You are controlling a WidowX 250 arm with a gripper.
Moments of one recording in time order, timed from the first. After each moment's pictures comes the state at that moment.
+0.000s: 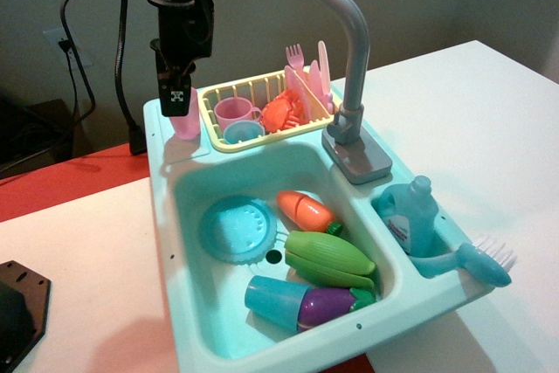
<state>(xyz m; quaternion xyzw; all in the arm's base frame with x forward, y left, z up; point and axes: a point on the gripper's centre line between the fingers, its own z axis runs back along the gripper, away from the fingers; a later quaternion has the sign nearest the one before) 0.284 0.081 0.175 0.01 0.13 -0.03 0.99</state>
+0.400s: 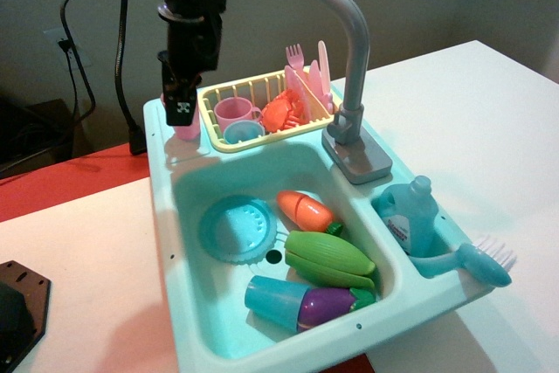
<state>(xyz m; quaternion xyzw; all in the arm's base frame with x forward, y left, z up) 0.285 0.084 0.157 0.01 0.16 -0.03 0.99</state>
